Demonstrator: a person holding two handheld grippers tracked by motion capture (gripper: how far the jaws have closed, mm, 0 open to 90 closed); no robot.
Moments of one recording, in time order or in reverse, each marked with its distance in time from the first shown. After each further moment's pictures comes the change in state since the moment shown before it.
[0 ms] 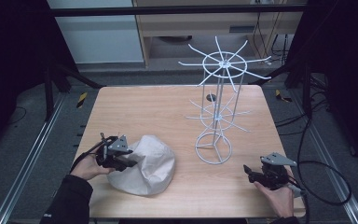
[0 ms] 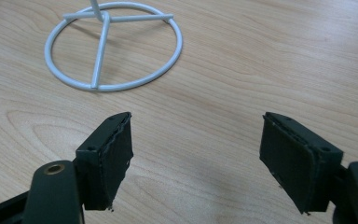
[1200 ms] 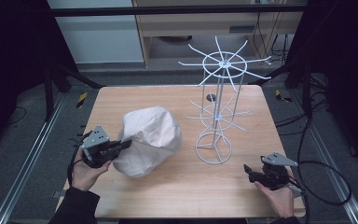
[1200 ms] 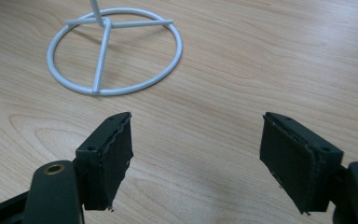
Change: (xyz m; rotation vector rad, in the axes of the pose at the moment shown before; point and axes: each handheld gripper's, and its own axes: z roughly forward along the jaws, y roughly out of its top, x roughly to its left) left arm -0.035 0.017 -0.073 -0.503 0.244 -0.327; right arm -0.001 0.000 -0.001 -0.018 0.002 -0.002
